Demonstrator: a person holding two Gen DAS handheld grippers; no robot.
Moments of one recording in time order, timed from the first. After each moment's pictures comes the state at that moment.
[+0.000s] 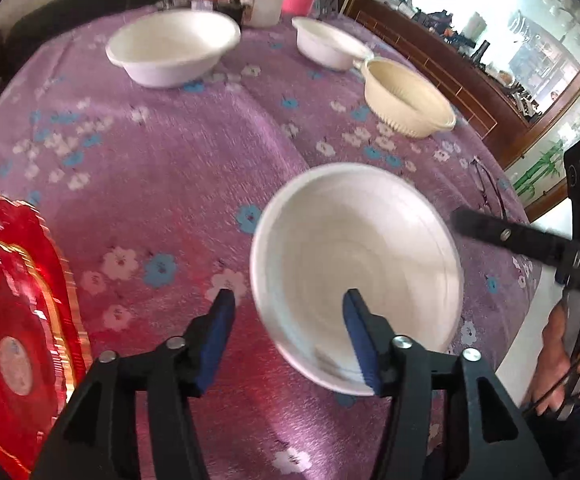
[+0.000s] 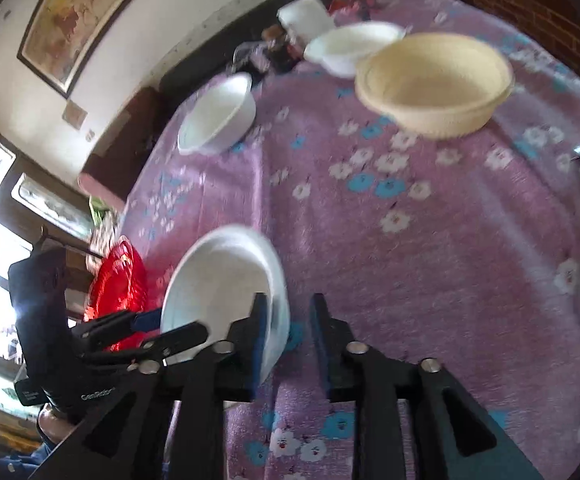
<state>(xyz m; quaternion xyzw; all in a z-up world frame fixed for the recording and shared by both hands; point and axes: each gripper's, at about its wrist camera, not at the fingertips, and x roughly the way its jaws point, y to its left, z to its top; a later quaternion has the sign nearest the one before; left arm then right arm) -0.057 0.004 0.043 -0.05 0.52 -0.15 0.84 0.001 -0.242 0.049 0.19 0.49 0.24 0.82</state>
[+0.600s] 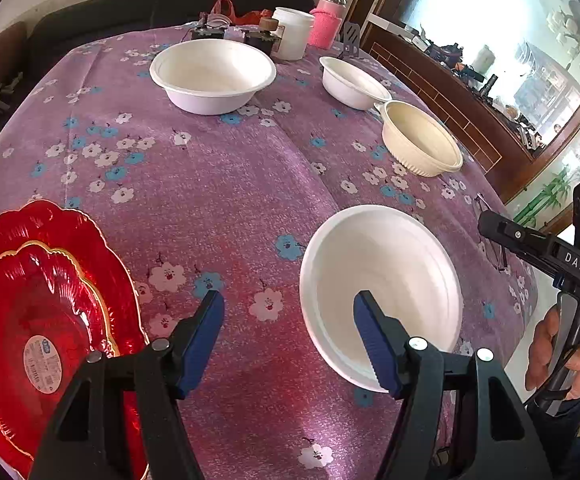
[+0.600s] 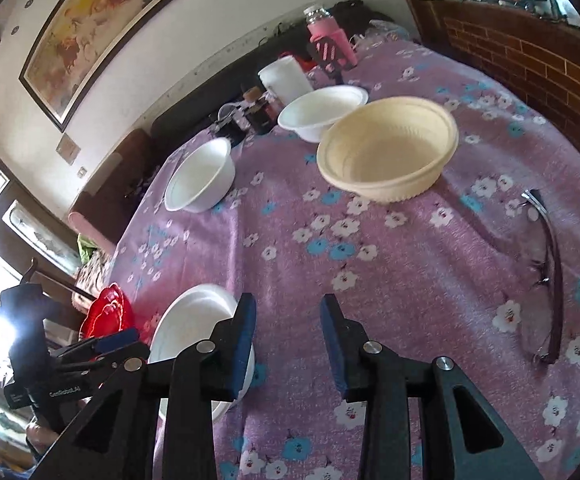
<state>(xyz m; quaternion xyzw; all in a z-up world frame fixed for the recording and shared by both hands) -0.059 0.035 0.058 -0.08 0.49 -0.13 0.86 -0.001 -0.264 0.065 0.18 0.43 0.20 0.86</state>
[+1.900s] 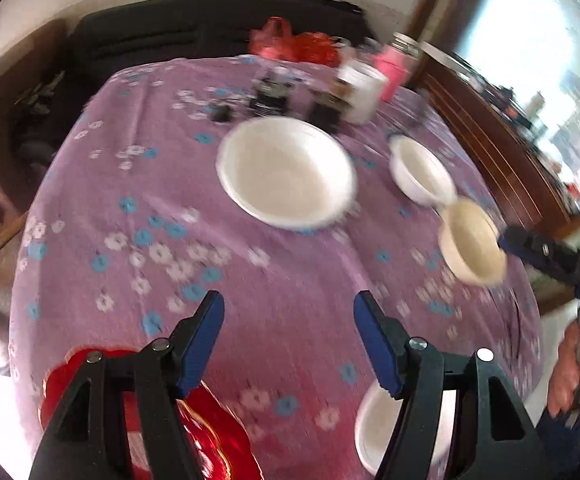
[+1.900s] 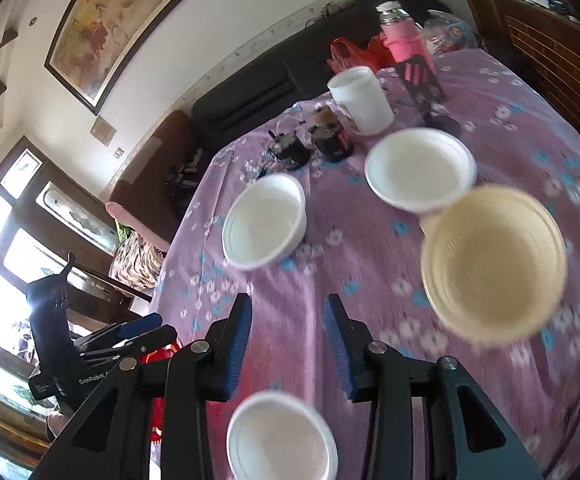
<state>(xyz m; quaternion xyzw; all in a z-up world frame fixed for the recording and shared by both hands) 0.053 0.095 0.129 -0.10 0.49 -0.03 0.86 0.137 -0.200 0.130 0.18 0.47 0.28 0.82</state>
